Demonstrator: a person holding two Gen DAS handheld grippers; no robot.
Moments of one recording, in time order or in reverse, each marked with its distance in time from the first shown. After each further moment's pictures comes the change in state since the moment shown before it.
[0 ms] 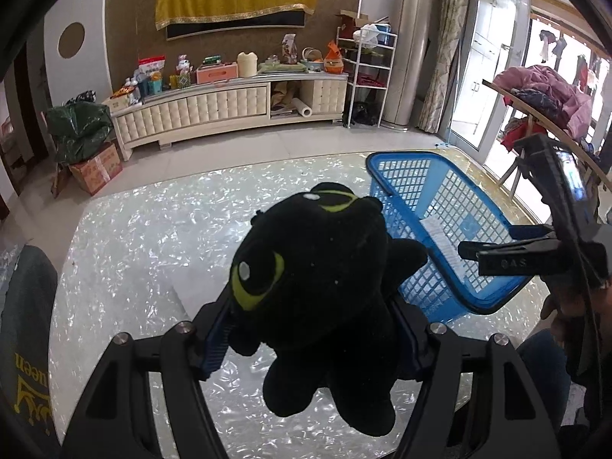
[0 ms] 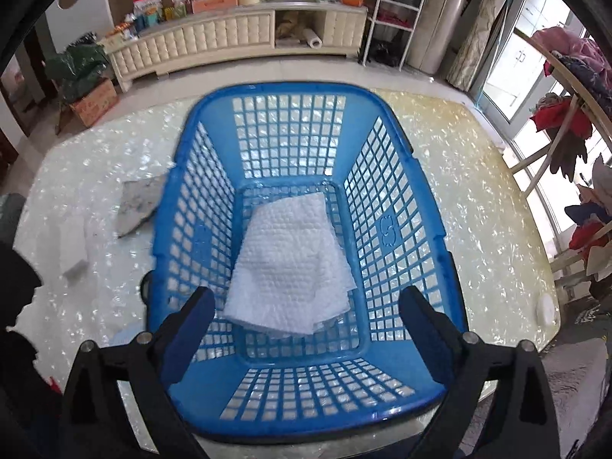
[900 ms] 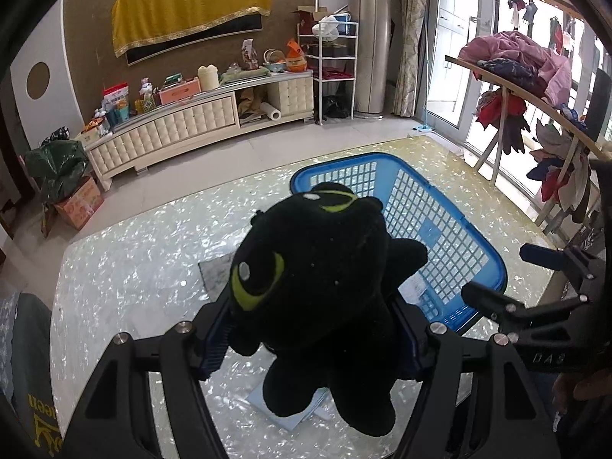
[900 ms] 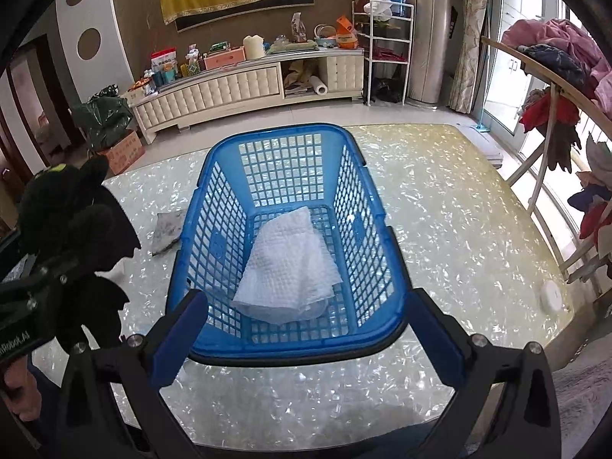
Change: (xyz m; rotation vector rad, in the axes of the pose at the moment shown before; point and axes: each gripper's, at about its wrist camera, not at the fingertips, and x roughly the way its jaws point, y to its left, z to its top) left arm 0.018 -0.081 0.032 0.138 0.013 -0.021; right arm -0.033 -0.040 -0.038 0.074 -0.192 0.112
